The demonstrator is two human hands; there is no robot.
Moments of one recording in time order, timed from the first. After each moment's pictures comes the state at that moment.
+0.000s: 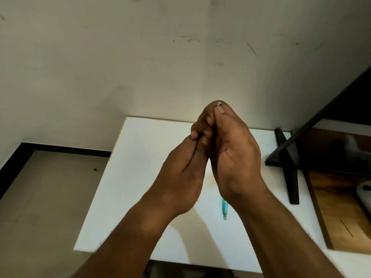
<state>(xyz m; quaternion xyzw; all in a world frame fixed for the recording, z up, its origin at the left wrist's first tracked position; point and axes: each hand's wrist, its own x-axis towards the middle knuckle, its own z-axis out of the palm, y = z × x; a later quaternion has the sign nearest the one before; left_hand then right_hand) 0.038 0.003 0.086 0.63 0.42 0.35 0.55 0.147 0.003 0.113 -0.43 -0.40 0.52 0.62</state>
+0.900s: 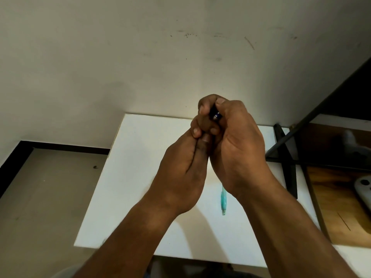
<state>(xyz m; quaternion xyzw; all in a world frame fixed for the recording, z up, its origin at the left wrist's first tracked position) 0.042 -0.002 0.084 0.64 0.44 0.39 0.49 0.154 0.008 0.122 -0.44 -0.37 0.54 0.61</state>
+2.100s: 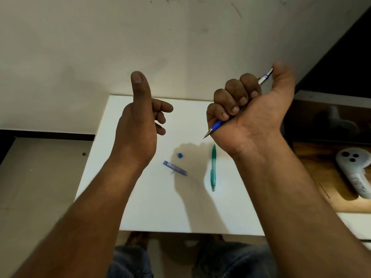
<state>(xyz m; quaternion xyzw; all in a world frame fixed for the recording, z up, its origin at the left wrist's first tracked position) 0.019 0.034 0.095 0.49 0.59 0.39 0.51 0.190 0.002 0.127 -0.30 -0.02 0.62 0.73</state>
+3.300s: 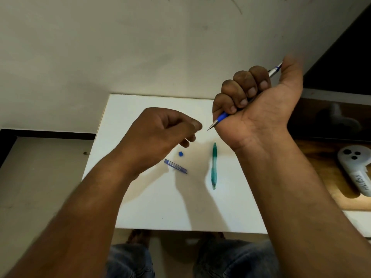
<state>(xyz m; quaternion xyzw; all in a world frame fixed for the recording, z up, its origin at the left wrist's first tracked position) 0.014 0.022 0.098 0.66 0.48 0.24 0.53 0.191 0.002 0.134 -0.28 0.00 0.60 0.75</state>
